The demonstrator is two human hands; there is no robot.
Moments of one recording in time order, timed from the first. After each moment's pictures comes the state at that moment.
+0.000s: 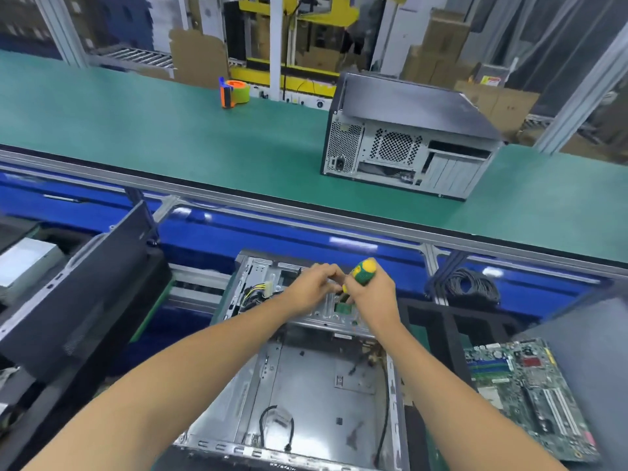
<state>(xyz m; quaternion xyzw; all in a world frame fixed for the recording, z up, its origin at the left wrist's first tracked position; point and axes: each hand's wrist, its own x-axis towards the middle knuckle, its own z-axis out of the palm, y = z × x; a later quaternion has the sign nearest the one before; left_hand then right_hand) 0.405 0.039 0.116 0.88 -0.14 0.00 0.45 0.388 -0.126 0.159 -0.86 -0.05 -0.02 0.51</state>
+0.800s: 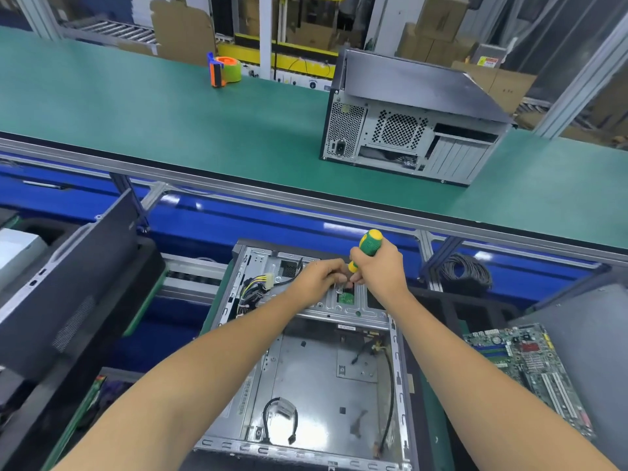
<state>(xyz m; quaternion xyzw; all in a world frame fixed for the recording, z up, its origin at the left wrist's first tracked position) 0.412 0.034 0.096 0.85 -0.13 -0.01 0.51 0.420 -0.117 0.176 -0.87 0.00 0.01 0.49</state>
